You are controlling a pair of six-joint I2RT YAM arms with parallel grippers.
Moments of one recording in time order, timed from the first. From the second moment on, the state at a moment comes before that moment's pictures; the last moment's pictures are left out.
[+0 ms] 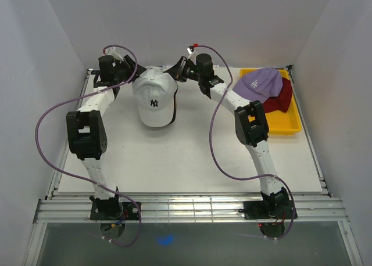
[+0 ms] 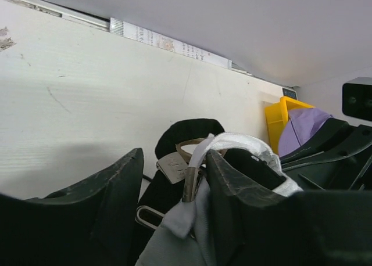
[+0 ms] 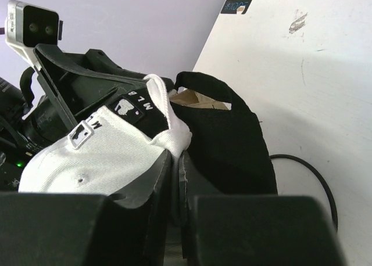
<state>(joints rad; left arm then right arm) 0.01 1.97 1.54 0.10 0.44 -0.59 0.52 2.46 2.12 0.24 -0.56 0.92</state>
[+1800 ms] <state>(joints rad) 0.17 1.82 1.46 0.22 0.61 -0.78 0.47 2.46 2.08 0.23 -0.63 0.83</state>
